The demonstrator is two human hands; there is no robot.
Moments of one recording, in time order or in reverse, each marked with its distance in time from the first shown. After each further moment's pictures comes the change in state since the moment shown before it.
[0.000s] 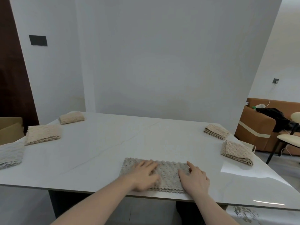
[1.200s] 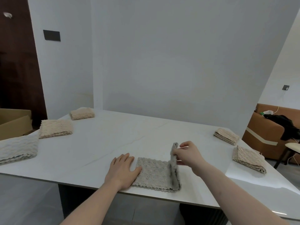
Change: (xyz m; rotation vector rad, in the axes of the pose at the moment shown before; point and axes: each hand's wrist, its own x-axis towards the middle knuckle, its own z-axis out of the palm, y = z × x) left_hand -0.030 -0.109 0.007 -0.079 0.396 -0.264; right_hand 0.000 -0.125 -0.044 0.769 -0.293 0.002
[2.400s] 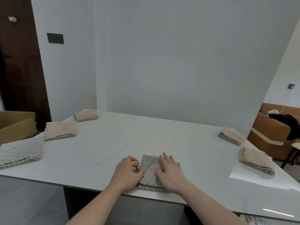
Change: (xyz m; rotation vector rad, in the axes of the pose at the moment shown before) left_hand 0.002 -0.006 -0.003 -0.321 0.145 0.075; right_hand -0.009 0.060 0.073 -0.921 -0.205 -0.343
